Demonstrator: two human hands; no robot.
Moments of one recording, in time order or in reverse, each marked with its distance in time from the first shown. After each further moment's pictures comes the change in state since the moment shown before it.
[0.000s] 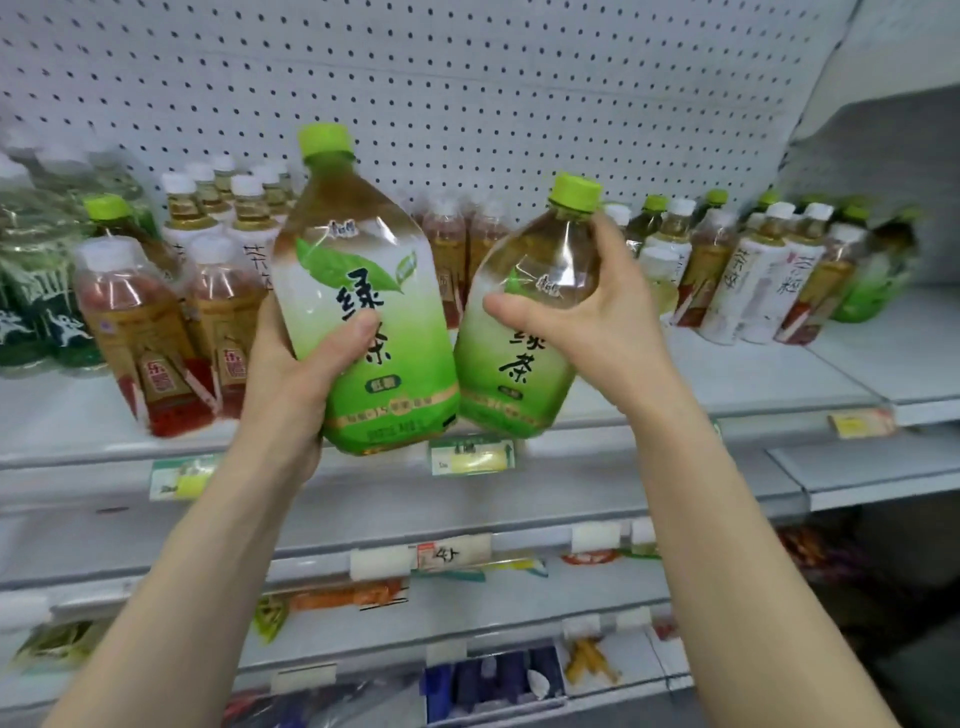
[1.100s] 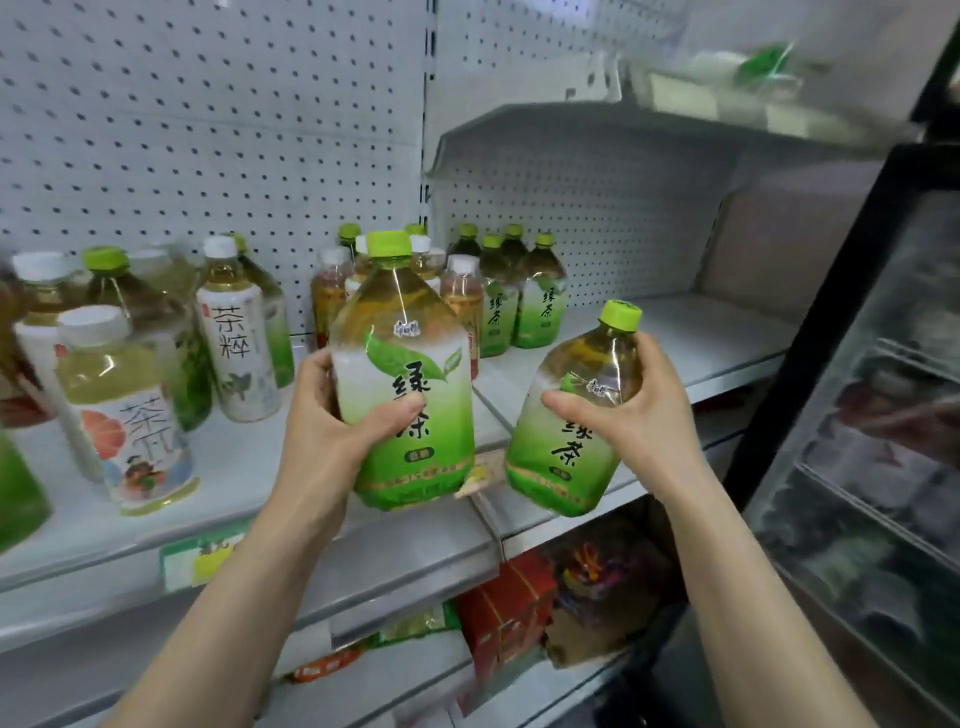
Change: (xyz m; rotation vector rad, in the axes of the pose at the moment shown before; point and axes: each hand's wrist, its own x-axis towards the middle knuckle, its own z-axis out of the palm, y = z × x) left_hand -0.048 -0.156 0.449 -0.071 -0.273 -0.100; right_hand -0.007 0.260 -0.426 -0.218 0.299 0.152
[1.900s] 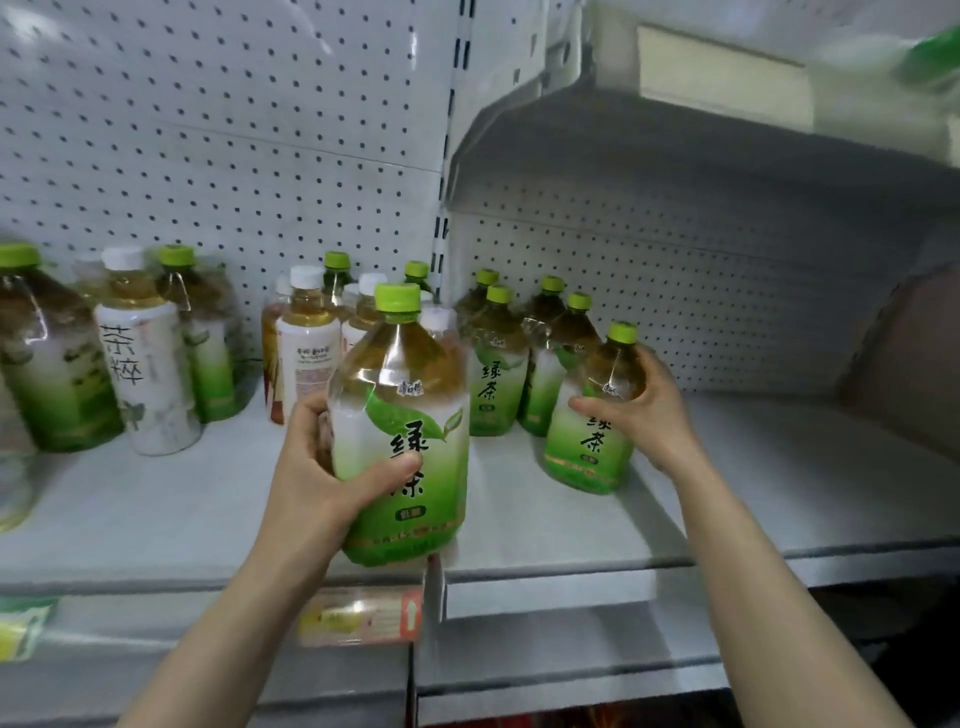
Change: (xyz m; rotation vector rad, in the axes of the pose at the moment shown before) left_hand 0.072 -0.080 0.125 0.121 0.271 0.047; right_hand 0.270 0.192 0.030 0.052 -0.316 -0.060
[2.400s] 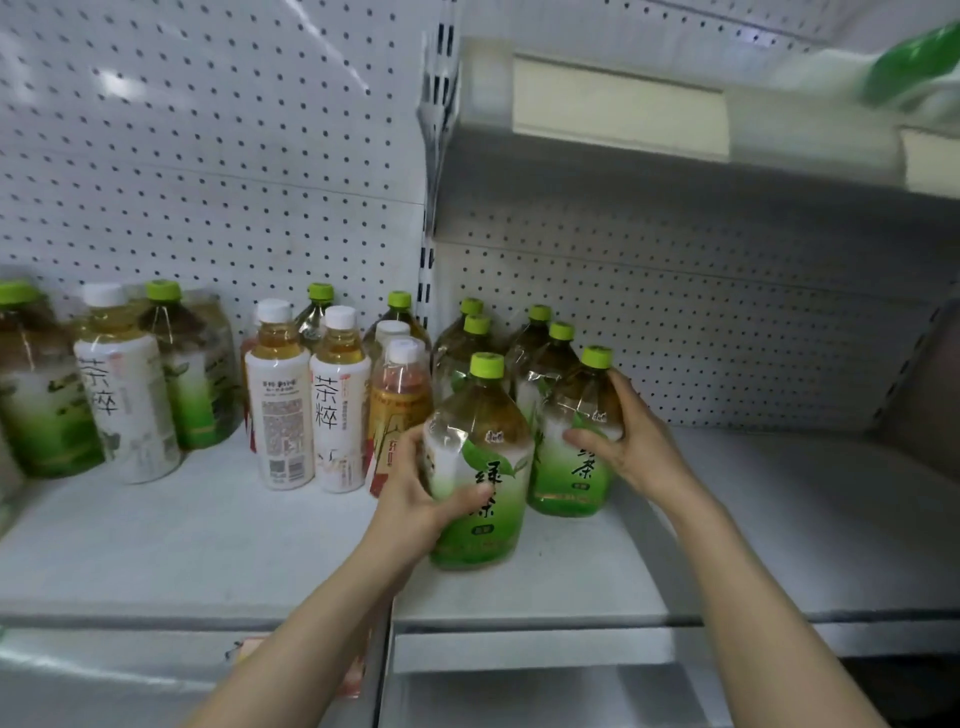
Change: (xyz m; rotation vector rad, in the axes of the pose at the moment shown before) left_hand 0.038 -0.065 0.089 0.083 -0.116 -0.093; right_hand 0.029 0.035 -0.015 -0.021 -0.251 -0.139
